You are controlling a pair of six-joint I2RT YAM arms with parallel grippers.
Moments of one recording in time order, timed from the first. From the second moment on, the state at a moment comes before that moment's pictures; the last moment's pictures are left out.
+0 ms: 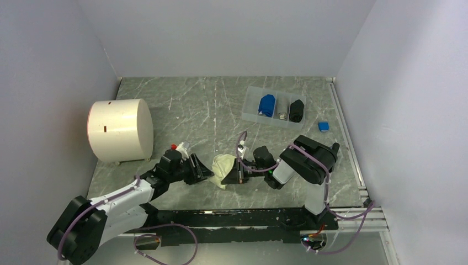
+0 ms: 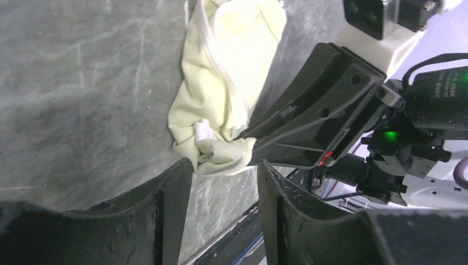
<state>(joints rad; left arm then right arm) -0.58 0.98 0.23 0.13 0.31 -1.01 0.77 1.89 0.40 1.08 -0.70 0.87</state>
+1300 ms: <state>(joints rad) -0.60 1.28 0.39 0.07 0.29 -0.85 0.73 1.82 0.43 0.95 -0.70 0.87</state>
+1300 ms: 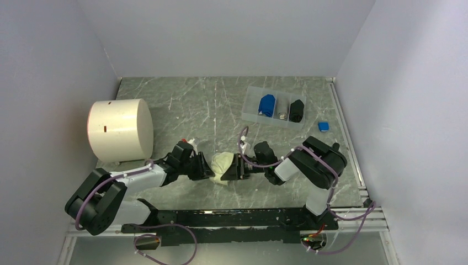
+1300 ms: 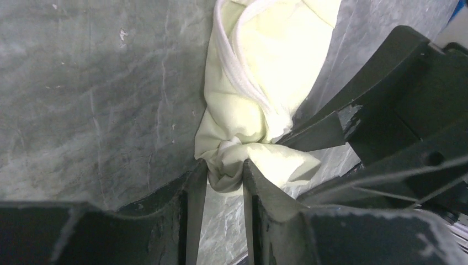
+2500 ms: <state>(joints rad) -0.63 1.39 0.53 -0.05 0.26 -0.80 1.19 1.52 0.44 0.55 -0.04 -0.46</state>
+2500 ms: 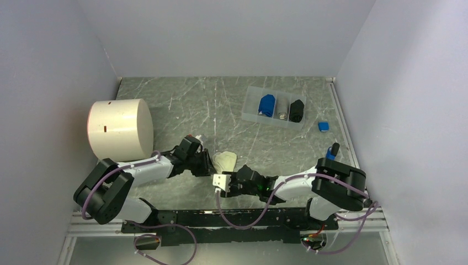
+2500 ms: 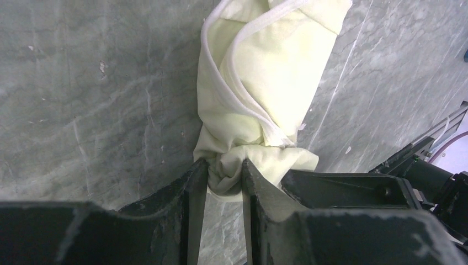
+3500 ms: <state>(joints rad) -0.62 1.41 0.57 -0.08 0.26 -0.79 1.18 1.59 0.36 0.80 0.06 -0.40</state>
